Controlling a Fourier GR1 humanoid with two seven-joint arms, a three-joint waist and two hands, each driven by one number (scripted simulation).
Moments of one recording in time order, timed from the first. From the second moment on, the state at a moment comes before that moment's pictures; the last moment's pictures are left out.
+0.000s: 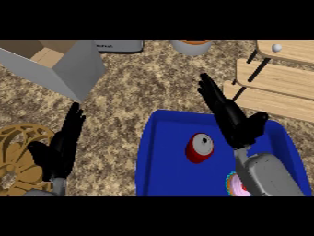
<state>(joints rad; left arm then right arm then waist) -0.02 0.24 -0.24 -1.48 0.24 0.33 -0.02 -0.31 -0.20 0.34 -1.46 -0.29 -0.11 0.02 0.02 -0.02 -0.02</state>
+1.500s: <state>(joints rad) -0.20 0.29 -0.26 -1.41 0.10 0.20 0.00 -0.32 -0.48 0.18 -1.40 -0.20 0.11 -0.08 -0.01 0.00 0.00</state>
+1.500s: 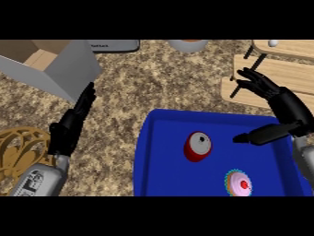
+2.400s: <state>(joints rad) -0.21 0.25 -0.24 -1.40 0.07 0.19 0.00 -0.51 -0.69 0.38 -1.87 -0.07 0.39 0.64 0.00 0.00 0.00</state>
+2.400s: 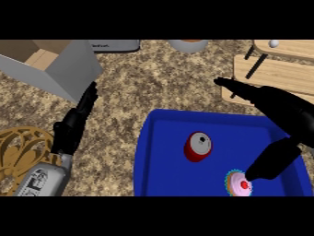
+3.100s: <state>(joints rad) -0.20 0.22 -0.18 -1.43 0.02 0.13 0.04 -0.42 -0.49 0.37 -2.04 0.11 0.46 0.84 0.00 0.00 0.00</state>
